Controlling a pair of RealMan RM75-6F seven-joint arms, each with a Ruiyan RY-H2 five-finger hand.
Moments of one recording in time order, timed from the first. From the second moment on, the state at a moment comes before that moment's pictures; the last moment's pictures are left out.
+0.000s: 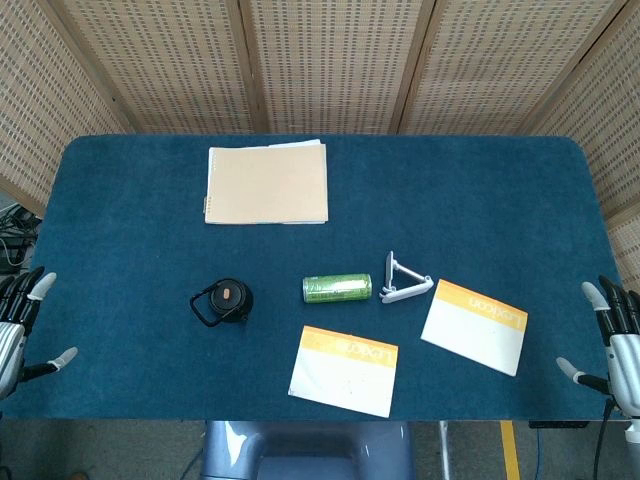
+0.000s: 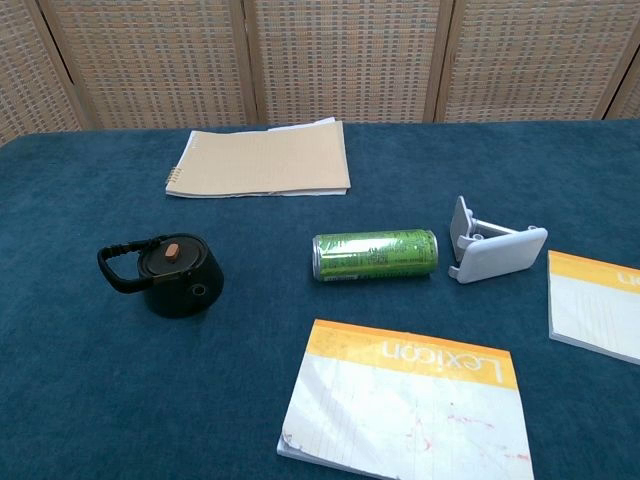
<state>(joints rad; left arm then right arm) -0.08 -1.07 -0.01 -1.65 1.59 1.56 -0.03 0.02 -1.00 0.08 -1.72 -1.52 1.57 0.04</state>
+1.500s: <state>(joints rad) -0.60 -1.24 0.06 -1.43 1.77 1.01 -0.30 0.04 -1.01 0.11 -1.69 -1.43 1.52 0.02</state>
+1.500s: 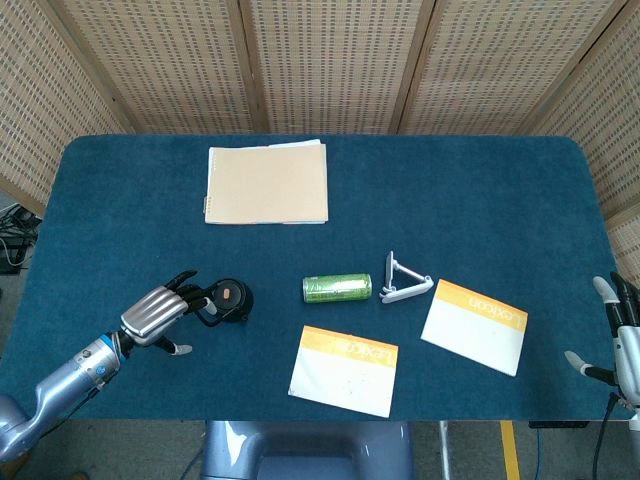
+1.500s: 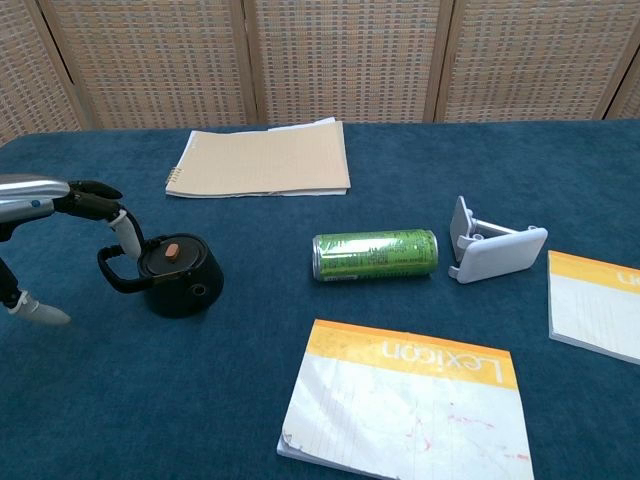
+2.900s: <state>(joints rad) -0.70 -1.22 0.09 -1.50 1.66 0.84 -0.03 0.05 -1.02 0.11 -1.69 -1.42 1.50 0.01</state>
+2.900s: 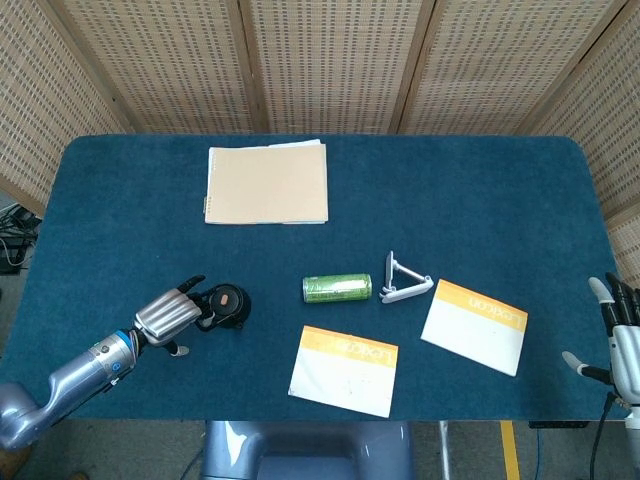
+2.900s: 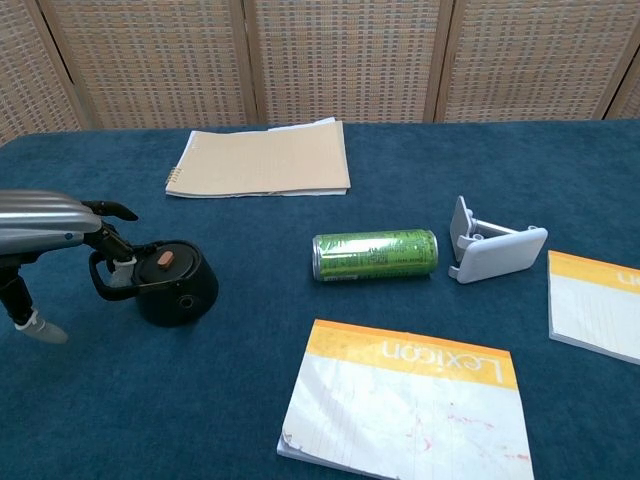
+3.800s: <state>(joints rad) -0.71 -1.26 0.12 -1.46 1.63 0.81 0.00 0.06 -1.03 0.11 -1.69 -1.41 1.47 -0.01</state>
